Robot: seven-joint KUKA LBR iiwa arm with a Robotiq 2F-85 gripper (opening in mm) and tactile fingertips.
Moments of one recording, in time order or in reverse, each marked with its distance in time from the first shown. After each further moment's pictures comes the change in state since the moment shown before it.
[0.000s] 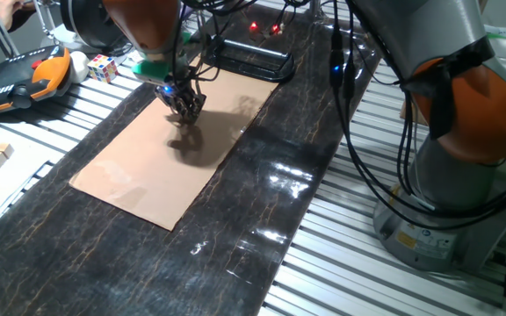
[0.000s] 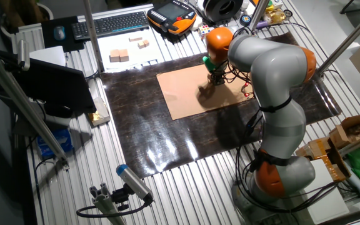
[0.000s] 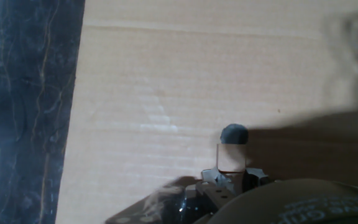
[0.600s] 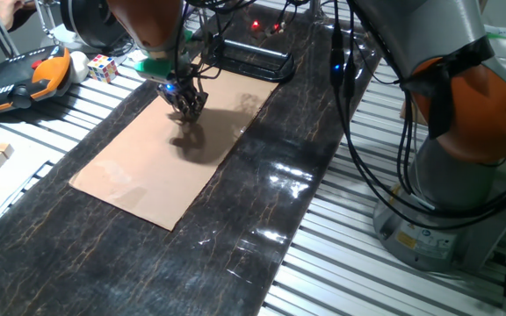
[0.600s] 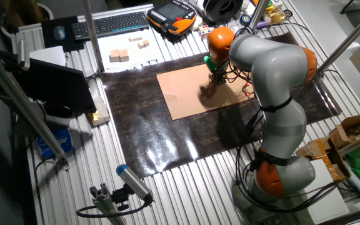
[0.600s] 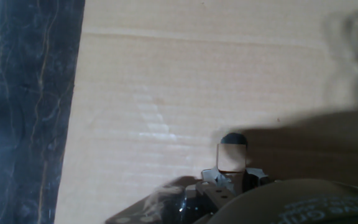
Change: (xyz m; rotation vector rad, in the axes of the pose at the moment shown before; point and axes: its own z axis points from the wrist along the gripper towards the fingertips) arm -0.006 -0.001 0.001 0.000 -0.002 -0.006
